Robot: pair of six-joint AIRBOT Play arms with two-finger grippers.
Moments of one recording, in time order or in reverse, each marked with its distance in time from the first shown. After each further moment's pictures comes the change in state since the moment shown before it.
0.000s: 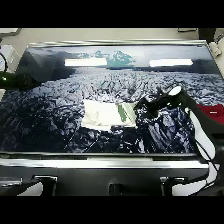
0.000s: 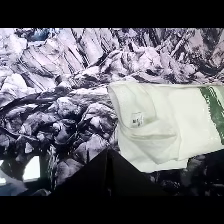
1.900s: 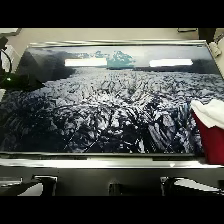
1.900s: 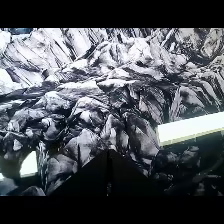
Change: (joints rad) left arm -0.039 -0.005 0.000 -0.002 -0.013 -0.008; right arm -1.176 0.226 0.422 -0.278 0.489 0.217
